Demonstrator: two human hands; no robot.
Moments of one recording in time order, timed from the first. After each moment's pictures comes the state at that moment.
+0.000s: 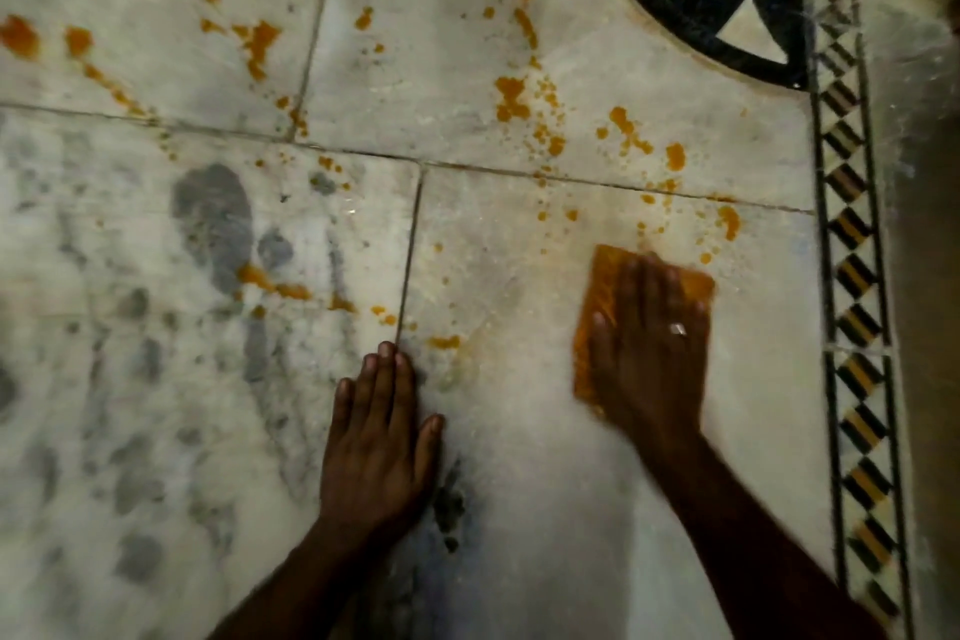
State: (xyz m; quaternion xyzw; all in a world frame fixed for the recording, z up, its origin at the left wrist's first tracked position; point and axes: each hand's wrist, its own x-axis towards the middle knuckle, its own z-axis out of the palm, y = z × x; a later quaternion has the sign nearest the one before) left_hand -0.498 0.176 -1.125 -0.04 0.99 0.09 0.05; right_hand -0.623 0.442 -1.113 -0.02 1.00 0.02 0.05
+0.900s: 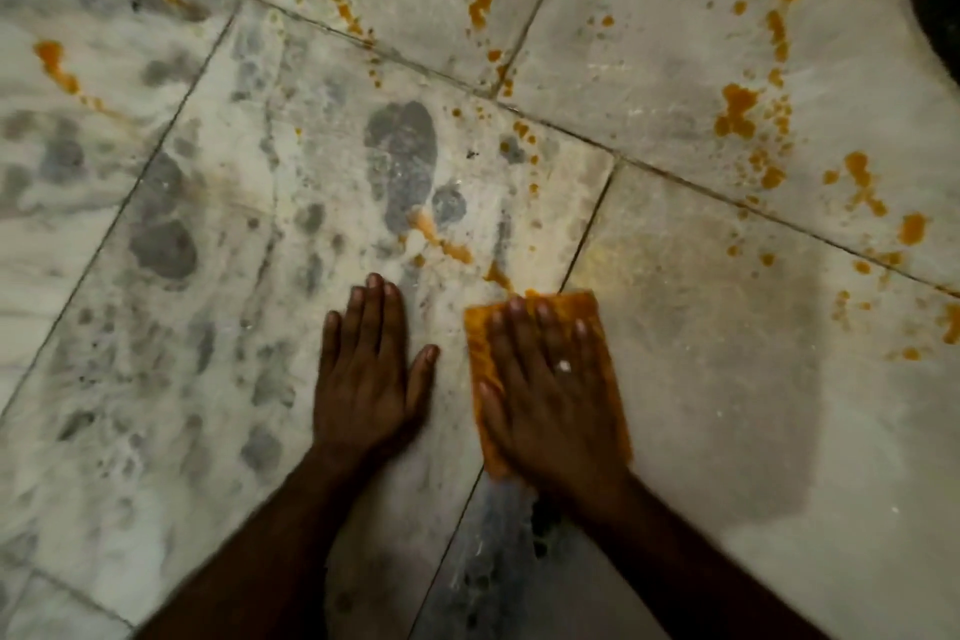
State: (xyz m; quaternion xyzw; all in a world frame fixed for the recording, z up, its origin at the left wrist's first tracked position) left_hand -0.489 0.070 -1.125 -0.21 0.97 0.06 0.08; right_hand -0.568 0.261 -1.115 -0.39 0.92 -0.03 0.08
